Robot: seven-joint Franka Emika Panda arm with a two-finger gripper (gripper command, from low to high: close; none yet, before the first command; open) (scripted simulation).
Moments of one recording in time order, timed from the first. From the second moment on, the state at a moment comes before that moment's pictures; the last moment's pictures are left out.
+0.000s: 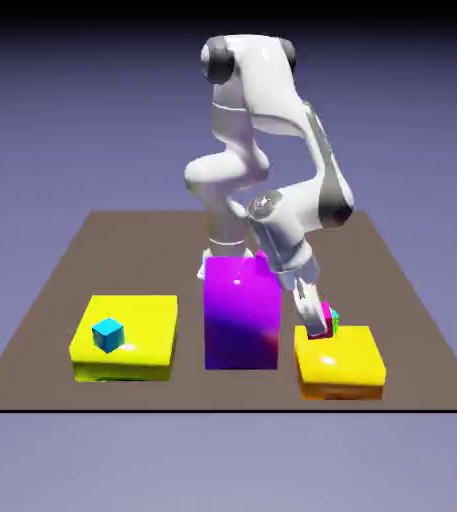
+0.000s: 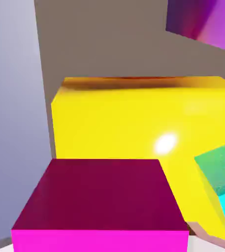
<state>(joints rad) 0.58 0.08 -0.29 -2.40 0.69 2.44 2.19</state>
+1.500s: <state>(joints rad) 1.44 -0.10 -0.93 -2.72 0.39 2.86 2.89</state>
